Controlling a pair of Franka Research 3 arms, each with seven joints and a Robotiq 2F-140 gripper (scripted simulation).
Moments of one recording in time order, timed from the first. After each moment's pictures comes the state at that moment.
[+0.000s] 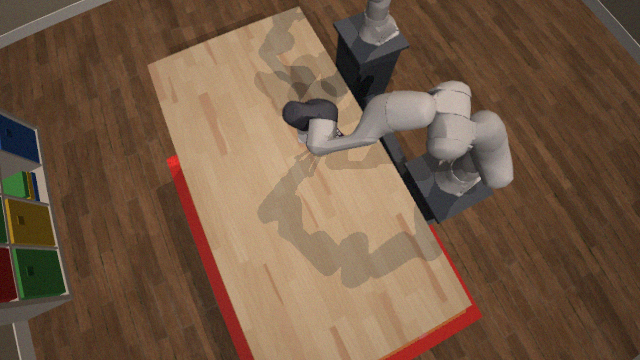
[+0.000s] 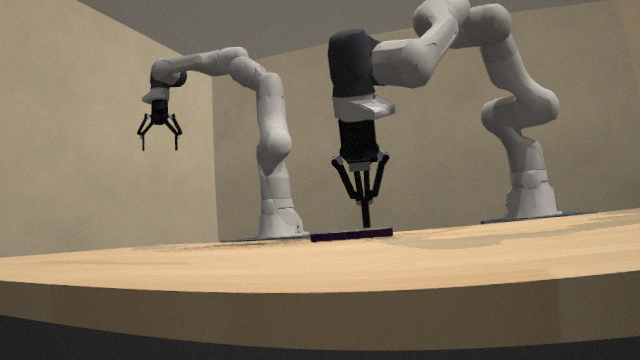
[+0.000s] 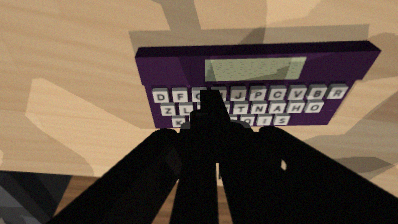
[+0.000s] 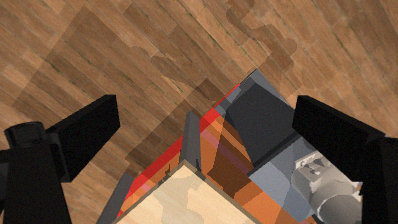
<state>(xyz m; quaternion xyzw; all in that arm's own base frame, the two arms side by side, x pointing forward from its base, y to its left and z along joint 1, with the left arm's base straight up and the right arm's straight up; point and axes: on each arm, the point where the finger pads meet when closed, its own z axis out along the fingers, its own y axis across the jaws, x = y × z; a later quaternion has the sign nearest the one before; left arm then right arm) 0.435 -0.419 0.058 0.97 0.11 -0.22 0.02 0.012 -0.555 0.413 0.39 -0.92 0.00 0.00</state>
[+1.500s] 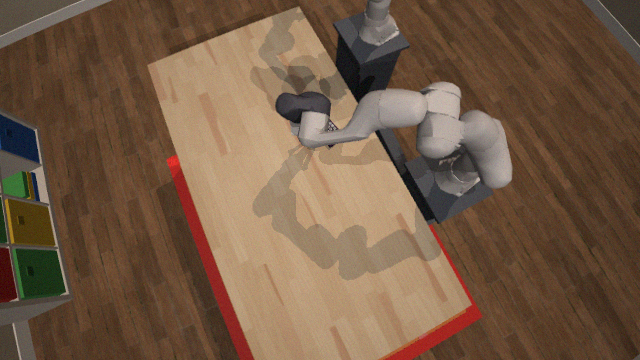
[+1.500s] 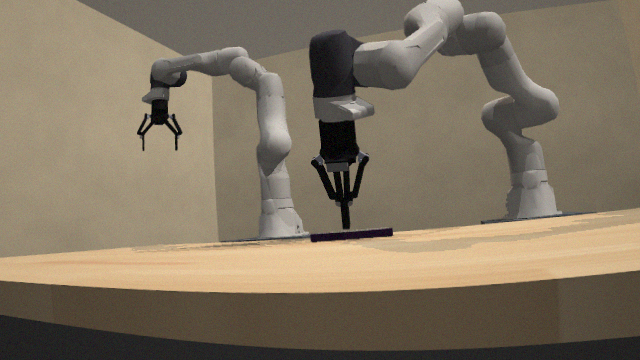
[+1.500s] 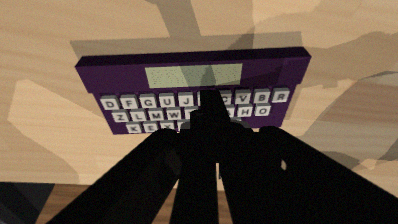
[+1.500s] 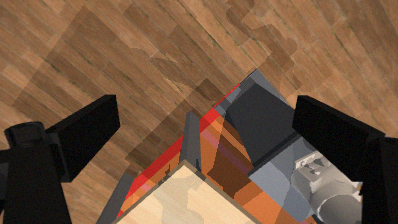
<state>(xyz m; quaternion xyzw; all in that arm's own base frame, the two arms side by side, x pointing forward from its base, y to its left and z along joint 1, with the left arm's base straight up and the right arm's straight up) 0.450 -0.462 0.059 0.97 0.11 -0.21 0.04 0.012 -0.555 0.413 0.39 -0.92 0.00 0.00</state>
